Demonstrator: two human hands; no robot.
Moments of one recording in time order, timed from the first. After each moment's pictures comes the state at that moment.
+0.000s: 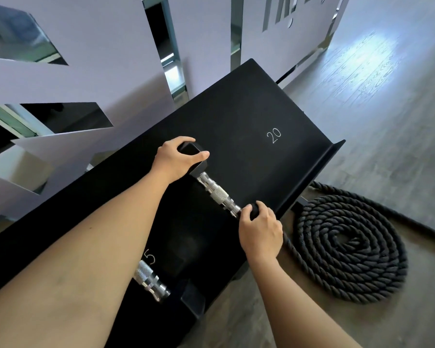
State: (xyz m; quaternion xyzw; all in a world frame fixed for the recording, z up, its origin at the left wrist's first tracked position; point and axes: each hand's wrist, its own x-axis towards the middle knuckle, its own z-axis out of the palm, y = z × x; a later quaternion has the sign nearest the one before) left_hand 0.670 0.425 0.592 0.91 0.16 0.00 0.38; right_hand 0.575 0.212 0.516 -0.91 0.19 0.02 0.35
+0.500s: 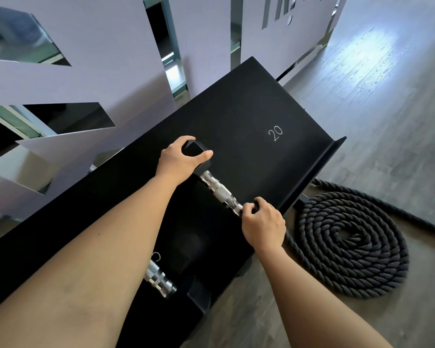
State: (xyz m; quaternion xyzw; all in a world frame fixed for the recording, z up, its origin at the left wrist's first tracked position) left_hand 0.661 0.420 0.592 0.91 0.17 0.01 0.36; right_hand 0.585 0.211 0.512 -0.93 0.14 0.02 0.33
